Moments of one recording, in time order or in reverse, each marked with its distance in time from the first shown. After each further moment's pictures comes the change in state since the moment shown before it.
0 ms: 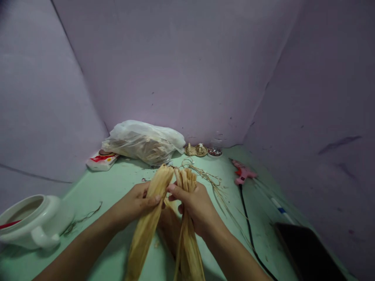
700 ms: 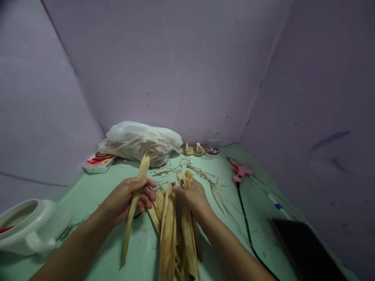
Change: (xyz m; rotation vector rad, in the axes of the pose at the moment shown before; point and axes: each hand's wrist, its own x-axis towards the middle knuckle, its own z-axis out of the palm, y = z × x) left_hand 0.009 0.000 -0.011 -0.374 0.167 -0.235; right_hand 0.033 0.025 -0.015 -0.076 0.128 -0.023
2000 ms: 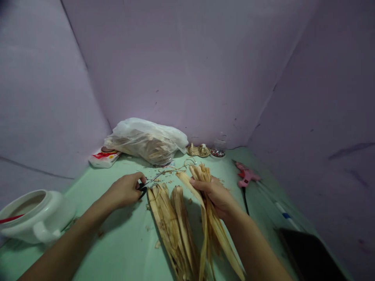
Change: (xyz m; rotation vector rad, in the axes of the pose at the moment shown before) left_hand 0.019 -0.006 -0.048 1.378 0.318 0.143; right_hand 0.001 -0.025 -0.027 0.155 -0.205 0.215
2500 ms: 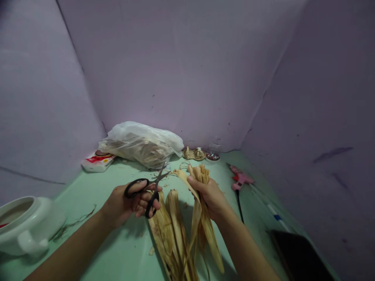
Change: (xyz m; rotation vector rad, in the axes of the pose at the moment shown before) left_hand -0.021 0.039 -0.003 -1.427 -0.451 0.003; right_hand 0.009 0.003 -0.007 0.069 0.009 -0.183
